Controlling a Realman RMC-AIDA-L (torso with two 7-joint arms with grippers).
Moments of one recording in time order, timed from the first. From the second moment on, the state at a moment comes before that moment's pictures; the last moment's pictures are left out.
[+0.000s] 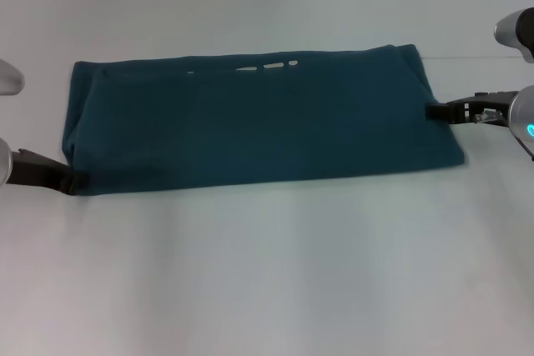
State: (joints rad) left arm -0.68 -2.04 0.70 0.71 2.64 1.01 -2.02; right arm 0.59 2.09 -1.27 -0.84 -2.57 -0.52 2.66
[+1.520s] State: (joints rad) left arm -0.66 -2.05 0.70 0.73 2.63 1.07 -1.96; right arm 0.67 2.09 -1.12 -0.93 -2.78 -0.91 2.84
